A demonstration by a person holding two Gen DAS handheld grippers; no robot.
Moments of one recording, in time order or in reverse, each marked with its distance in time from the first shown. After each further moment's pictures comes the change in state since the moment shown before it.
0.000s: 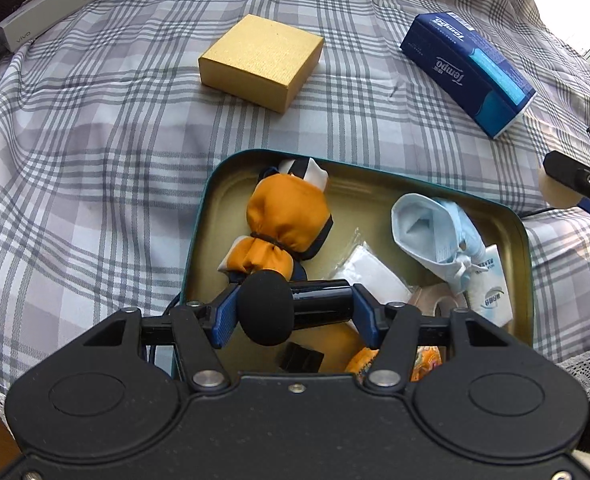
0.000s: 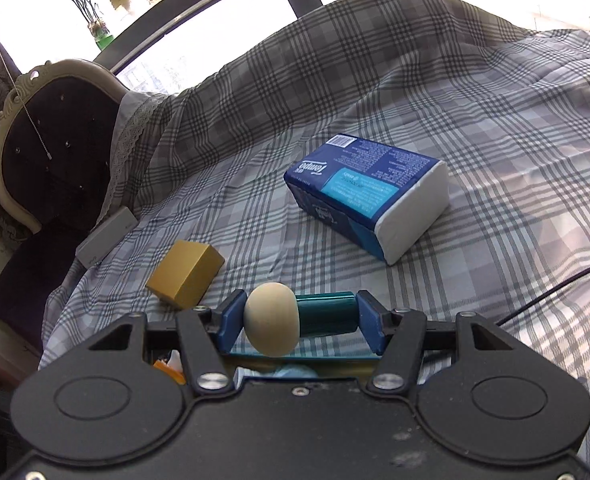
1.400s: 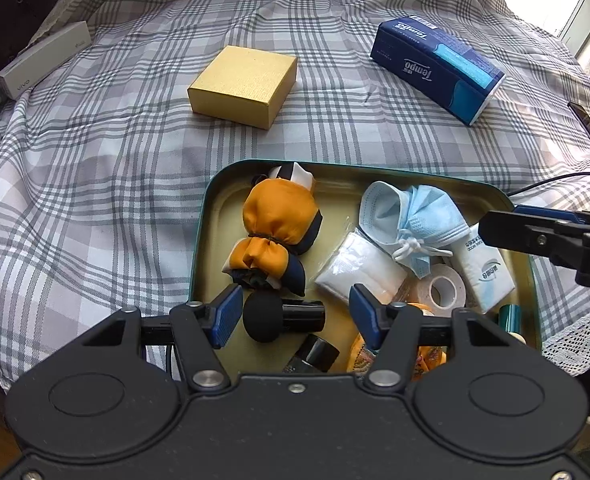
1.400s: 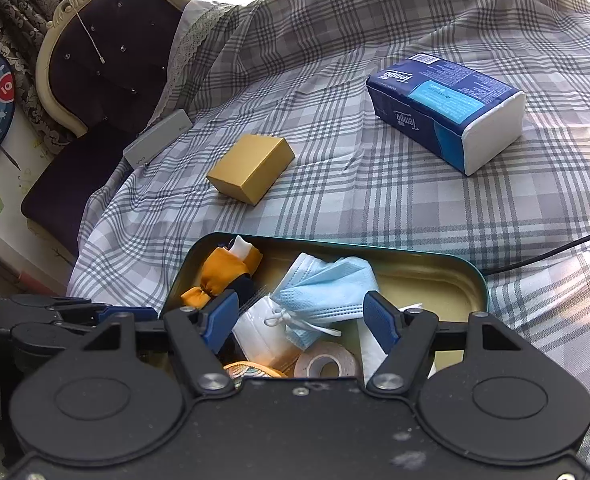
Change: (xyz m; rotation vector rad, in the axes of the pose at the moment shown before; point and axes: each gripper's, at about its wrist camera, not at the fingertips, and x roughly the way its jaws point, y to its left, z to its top) left arm -0.020 -0.014 -0.021 0.109 -0.105 0.041; right arm -0.005 0.043 -0.033 -0.133 0.221 0.114
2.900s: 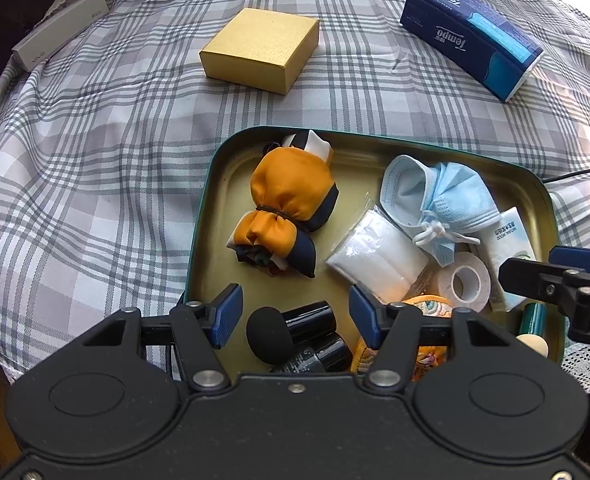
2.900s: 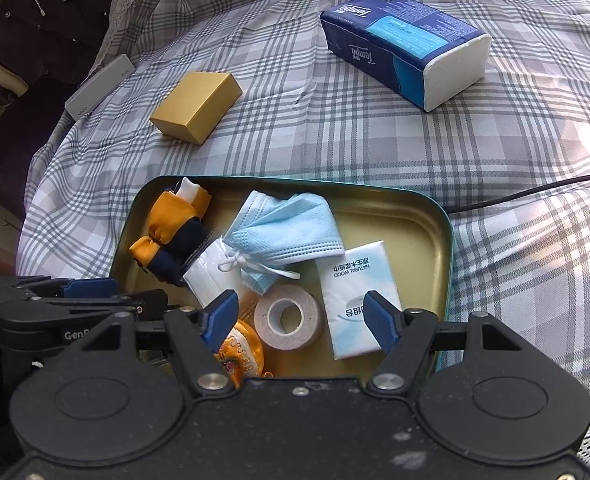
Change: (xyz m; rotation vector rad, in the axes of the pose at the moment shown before) left arm 0.020 -0.010 -0.001 -0.028 0.099 0.097; right arm 0.016 0.005 -0.004 0.042 0.200 -0.181
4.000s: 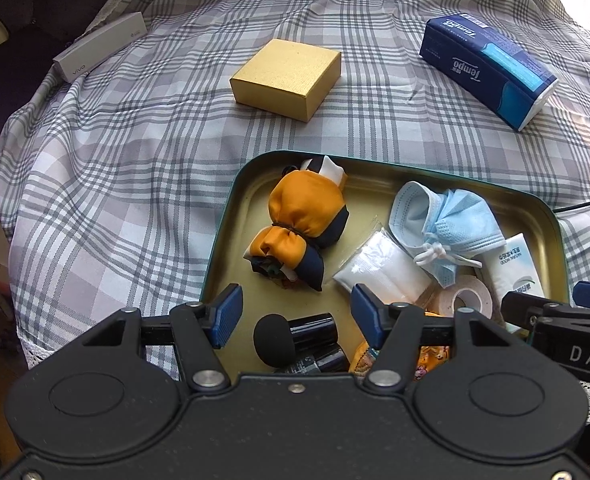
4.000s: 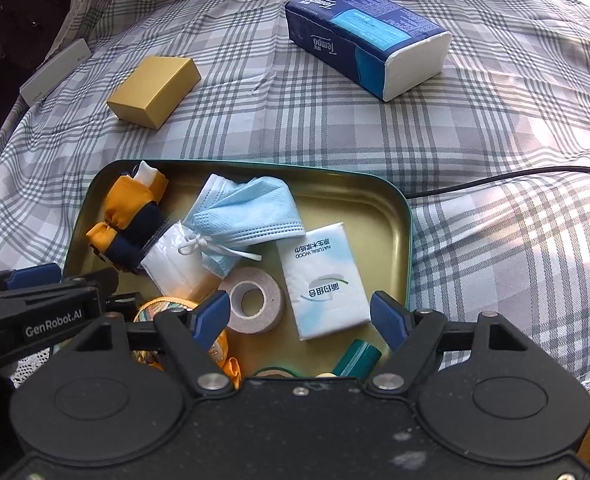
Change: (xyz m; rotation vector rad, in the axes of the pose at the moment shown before) left arm -0.018 -0.011 -0.007 -0.063 -0.095 0.101; right arm -0.002 0.009 -0.008 -0.008 0.015 -0.189
